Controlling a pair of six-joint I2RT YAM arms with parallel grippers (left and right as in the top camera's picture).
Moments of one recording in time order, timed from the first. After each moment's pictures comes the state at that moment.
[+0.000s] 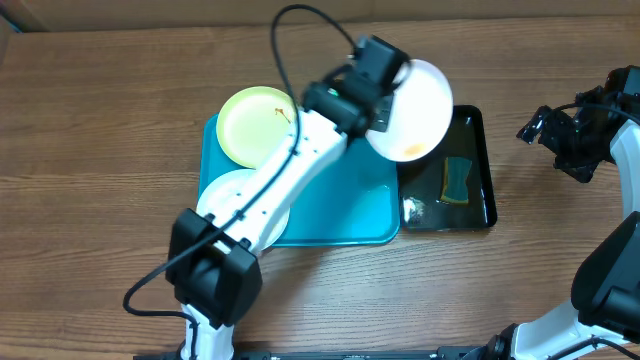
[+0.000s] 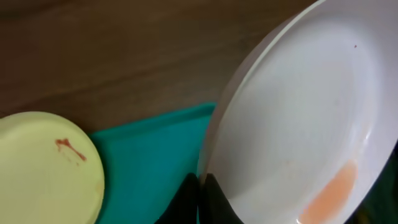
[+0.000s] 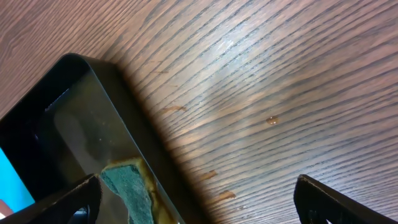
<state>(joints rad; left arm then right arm) -0.68 2.00 1.88 -0.80 -0.31 -0.31 -0.38 1.81 1.43 -0.95 -0.27 0.22</state>
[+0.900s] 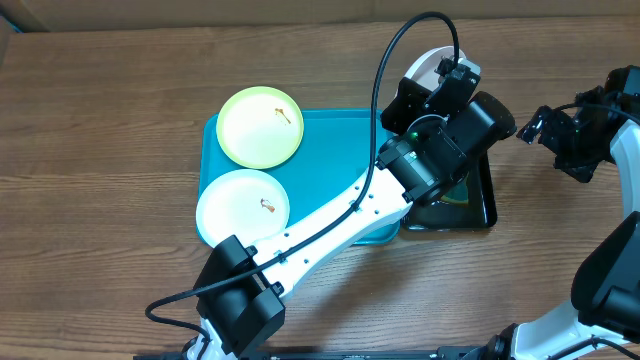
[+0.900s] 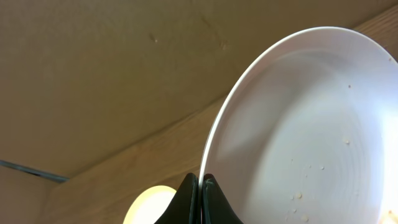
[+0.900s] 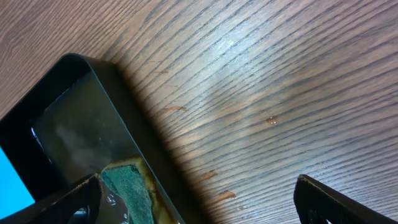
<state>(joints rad) -0.95 2.00 1.88 -0.56 -1.00 0.00 -0.38 1.81 1.43 -0.95 -0.27 0.22</state>
